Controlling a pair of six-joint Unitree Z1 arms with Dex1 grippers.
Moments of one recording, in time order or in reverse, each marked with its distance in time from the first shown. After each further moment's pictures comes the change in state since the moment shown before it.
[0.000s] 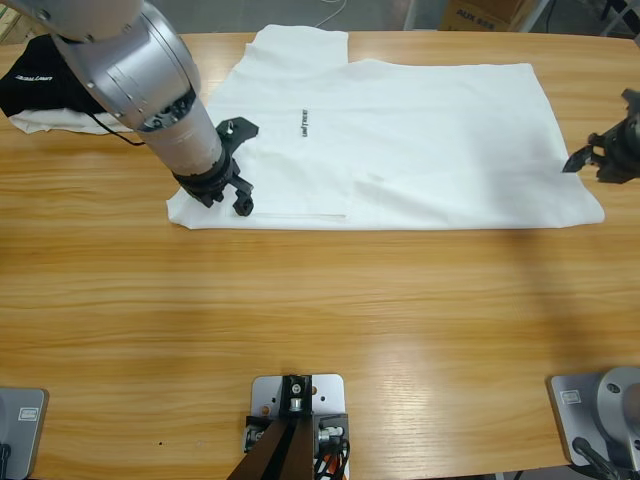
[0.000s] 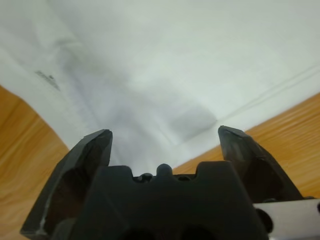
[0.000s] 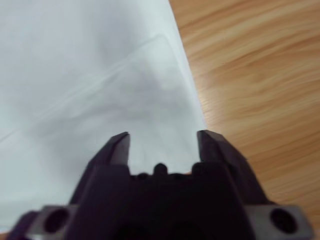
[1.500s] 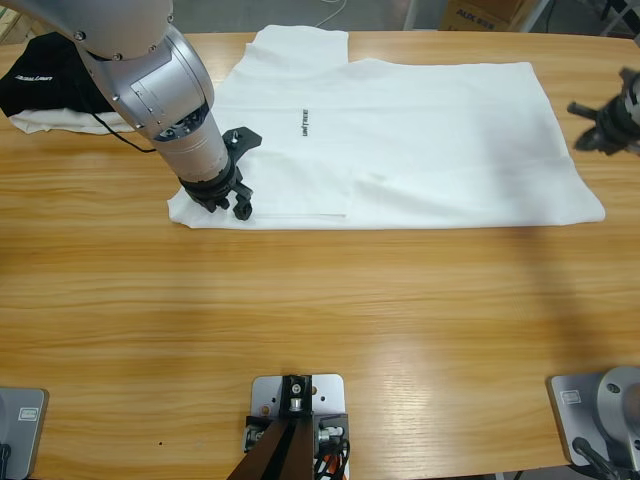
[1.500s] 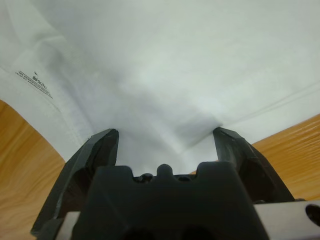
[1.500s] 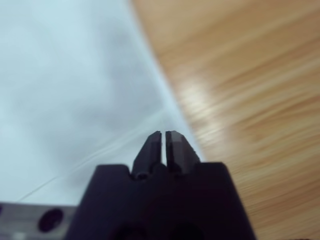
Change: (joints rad) arm 0 0.000 0.039 -0.006 0.001 0.014 0.000; arm 1 -0.024 0.059 -0.093 -0.087 0.022 0.005
